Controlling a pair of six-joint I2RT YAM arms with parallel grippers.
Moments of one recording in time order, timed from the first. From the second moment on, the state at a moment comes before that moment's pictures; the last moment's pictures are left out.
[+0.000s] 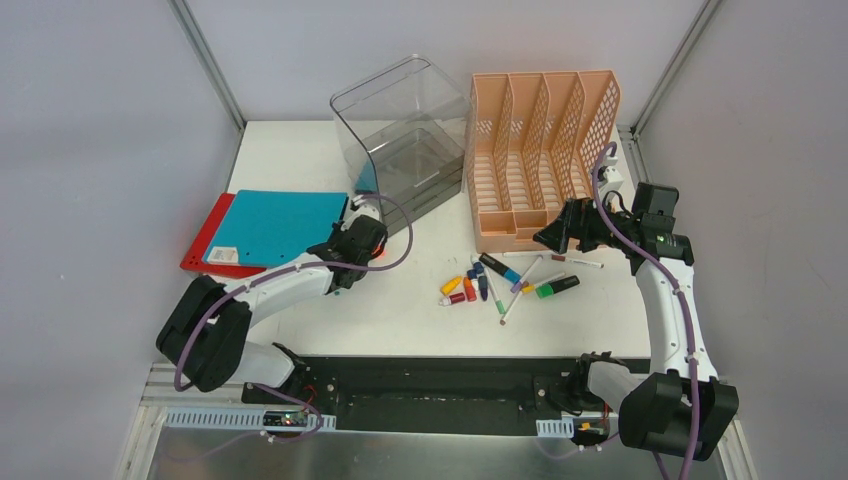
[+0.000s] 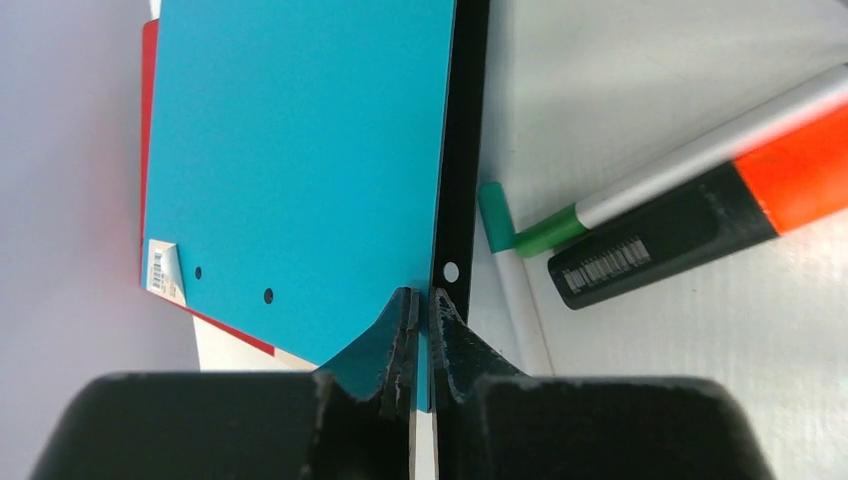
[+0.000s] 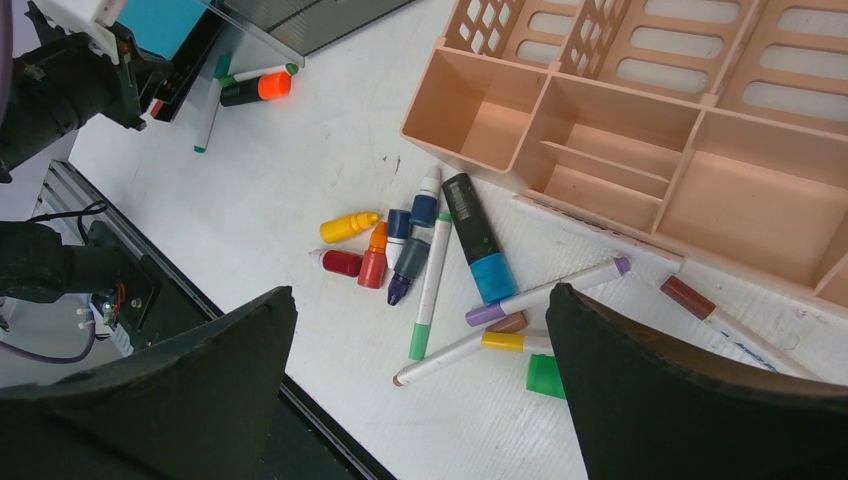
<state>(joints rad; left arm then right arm) -0.63 1.38 0.70 -0.30 -0.80 -0.01 -0.14 1.07 0.94 -0.66 -0.83 -0.10</state>
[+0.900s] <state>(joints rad) -0.63 1.16 0.76 -0.46 -0.48 -0.26 -0.14 1.07 0.94 -0.67 -0.83 -0.10</state>
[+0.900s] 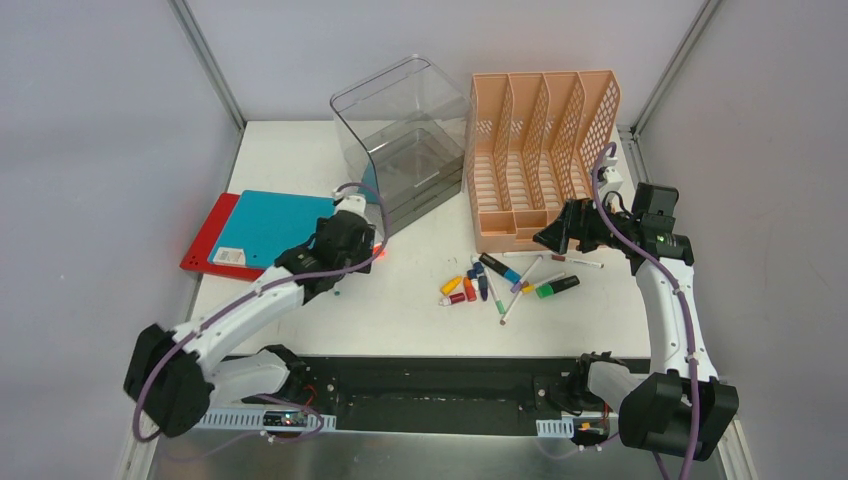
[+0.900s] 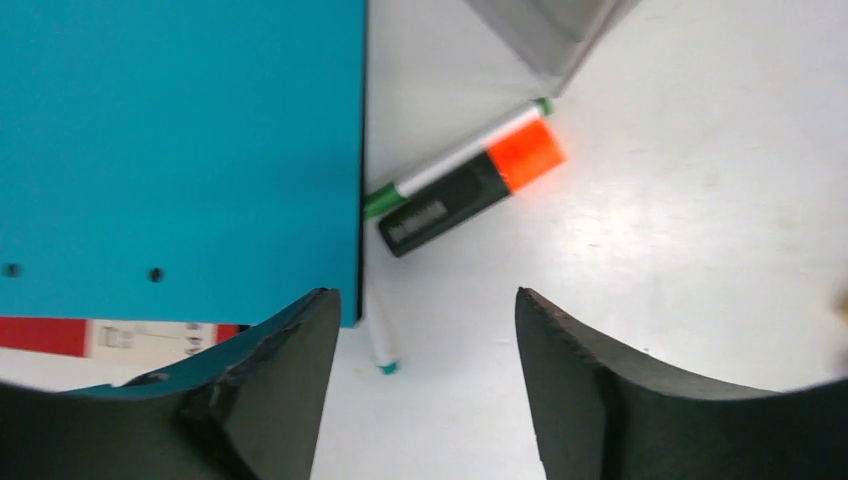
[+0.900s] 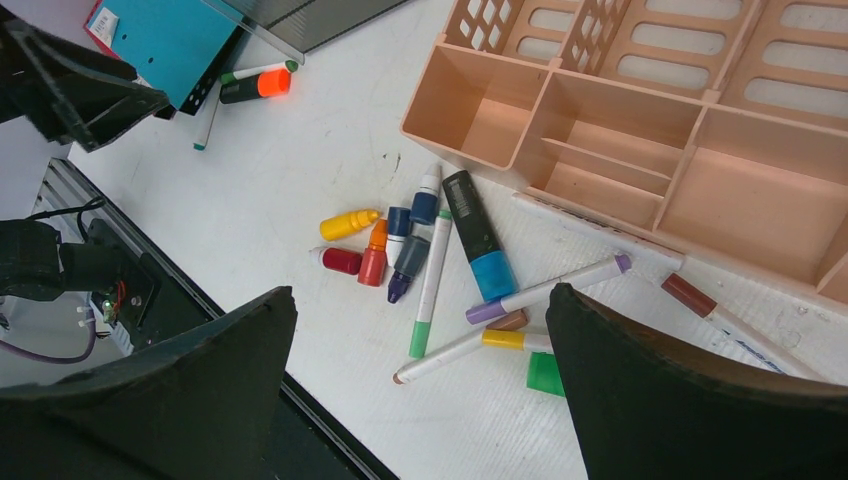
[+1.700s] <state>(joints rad) -0.37 0.53 0.29 -0.50 -0.20 -1.36 -0.14 1.04 0.94 -0.67 -0.83 -0.11</state>
